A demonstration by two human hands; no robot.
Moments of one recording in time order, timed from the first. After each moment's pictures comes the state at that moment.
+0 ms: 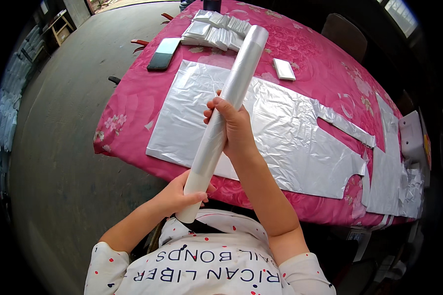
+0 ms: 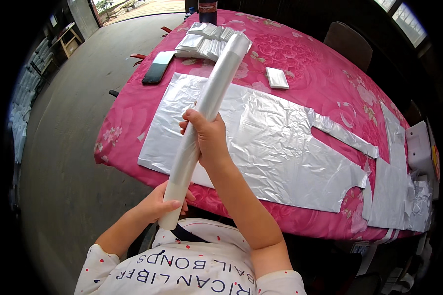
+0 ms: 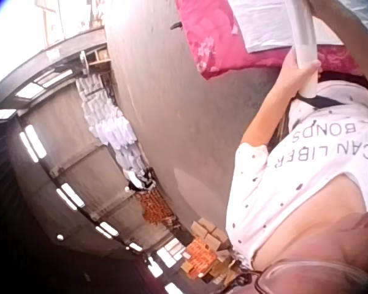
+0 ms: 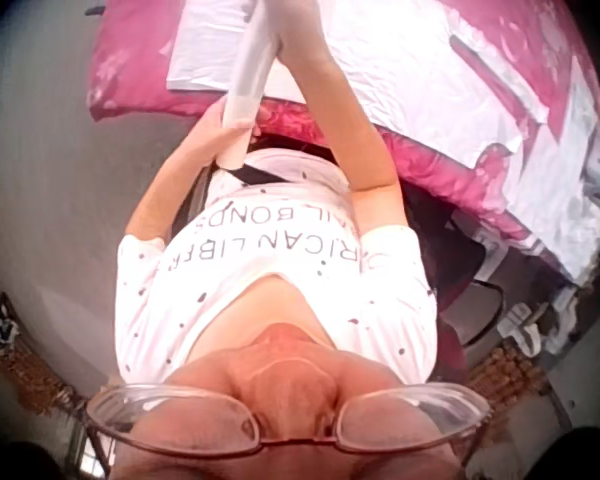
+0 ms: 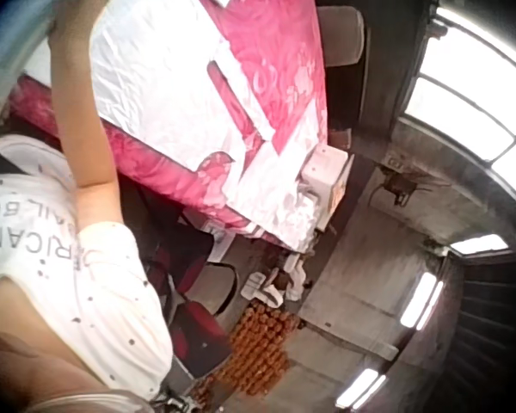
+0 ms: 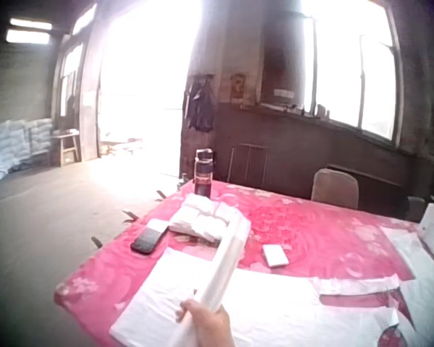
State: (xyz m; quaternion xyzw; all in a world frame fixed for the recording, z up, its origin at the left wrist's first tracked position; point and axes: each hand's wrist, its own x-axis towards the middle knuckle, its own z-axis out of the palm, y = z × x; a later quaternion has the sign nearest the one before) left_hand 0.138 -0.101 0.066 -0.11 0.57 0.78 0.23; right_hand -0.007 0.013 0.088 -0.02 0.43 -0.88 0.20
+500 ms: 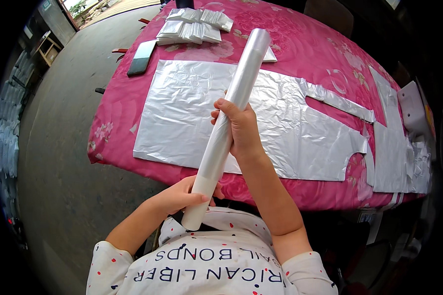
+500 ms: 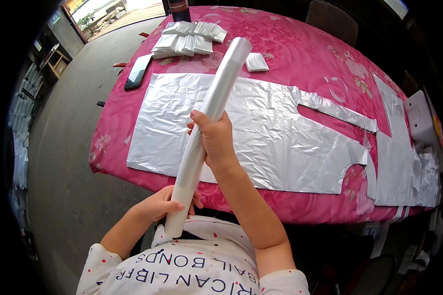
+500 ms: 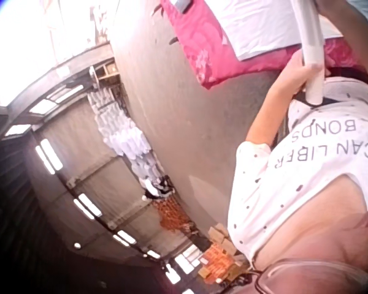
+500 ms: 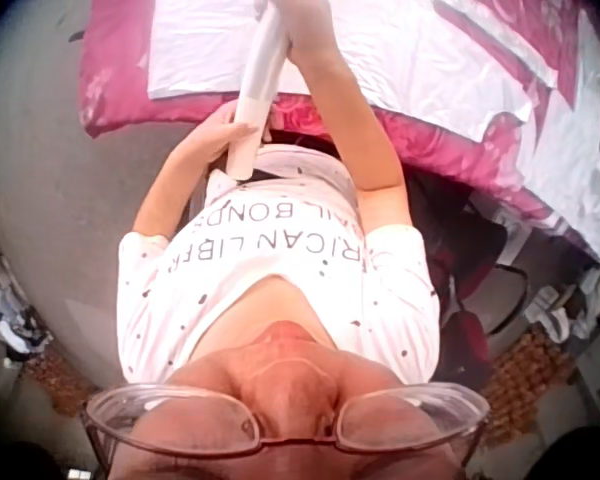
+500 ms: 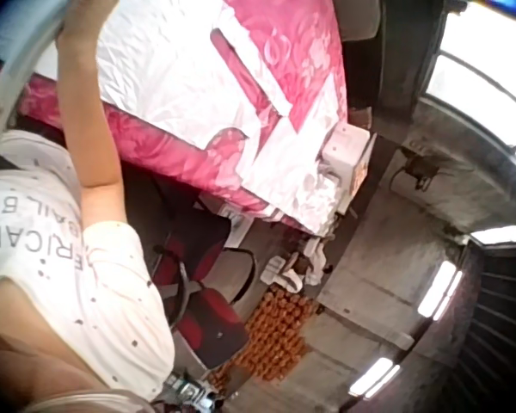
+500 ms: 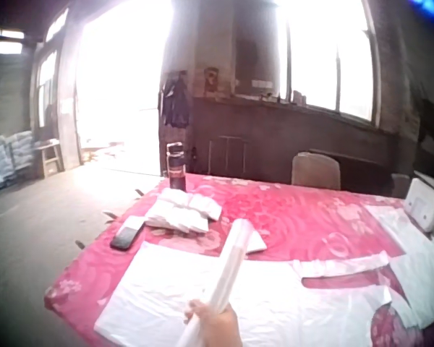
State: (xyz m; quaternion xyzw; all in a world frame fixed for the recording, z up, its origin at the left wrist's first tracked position) left_hand 0.127 -0.068 0.056 -0.06 0.50 0.79 0.34; right_hand 0.001 0.067 0.073 0.03 0.46 -0.88 0.13
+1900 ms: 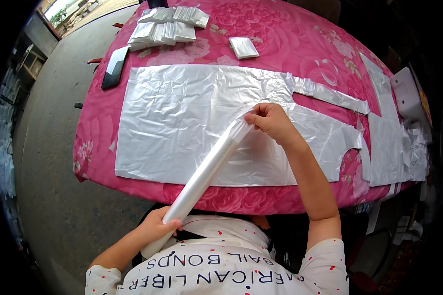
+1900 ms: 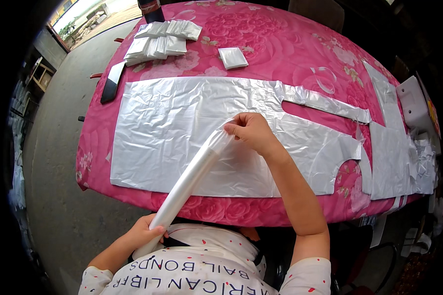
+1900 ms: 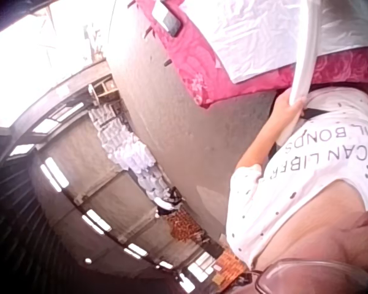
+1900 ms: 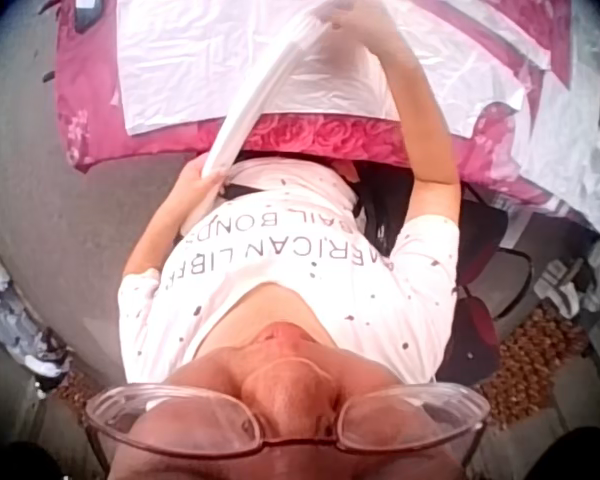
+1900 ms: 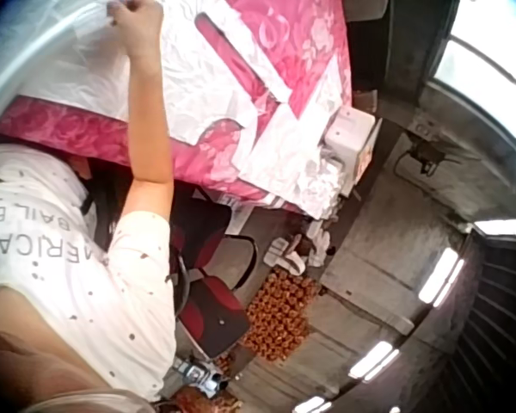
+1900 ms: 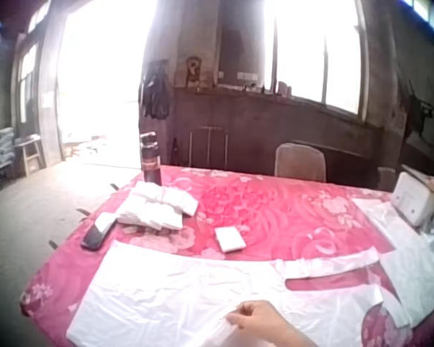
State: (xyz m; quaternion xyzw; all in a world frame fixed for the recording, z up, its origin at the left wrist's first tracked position) left_hand 0.162 -0.102 0.040 -0.15 0.67 0.60 0.41; right_hand -0.062 0.195 0.045 -0.02 0.76 -0.62 0.22
